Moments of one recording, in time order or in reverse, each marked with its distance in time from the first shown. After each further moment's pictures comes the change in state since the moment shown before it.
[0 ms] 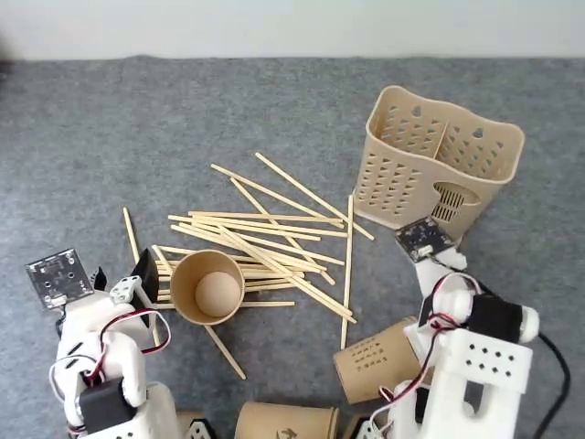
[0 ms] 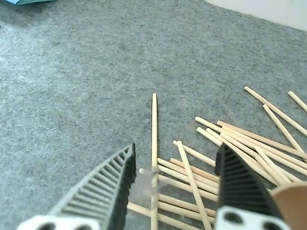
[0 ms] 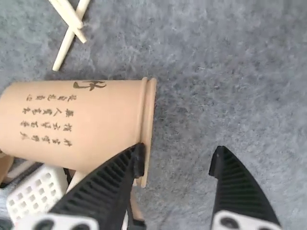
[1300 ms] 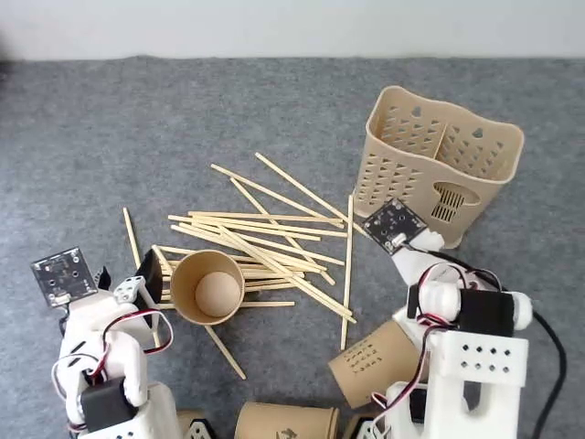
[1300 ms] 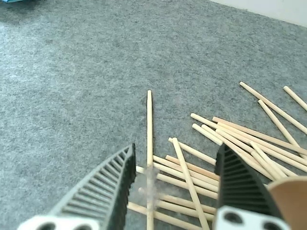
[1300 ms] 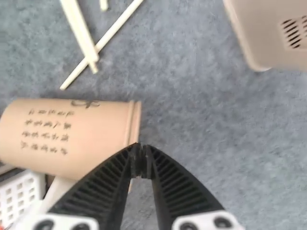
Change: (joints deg) left arm 1.4 0.0 0.6 0.0 0.0; right arm -9.3 1.2 -10.7 1.9 3.5
